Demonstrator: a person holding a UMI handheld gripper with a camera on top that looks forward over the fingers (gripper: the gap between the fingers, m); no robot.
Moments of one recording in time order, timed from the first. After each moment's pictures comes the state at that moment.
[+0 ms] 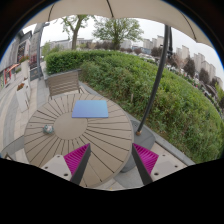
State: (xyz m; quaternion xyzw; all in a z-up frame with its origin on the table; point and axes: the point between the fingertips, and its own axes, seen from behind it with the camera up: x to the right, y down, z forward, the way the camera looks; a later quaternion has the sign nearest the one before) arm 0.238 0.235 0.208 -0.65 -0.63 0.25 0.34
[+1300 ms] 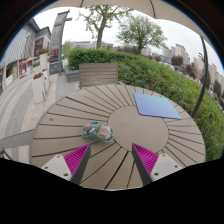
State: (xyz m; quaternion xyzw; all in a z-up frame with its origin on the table) arm 0.100 -0.097 0.009 -0.57 -0.69 0.31 0.32
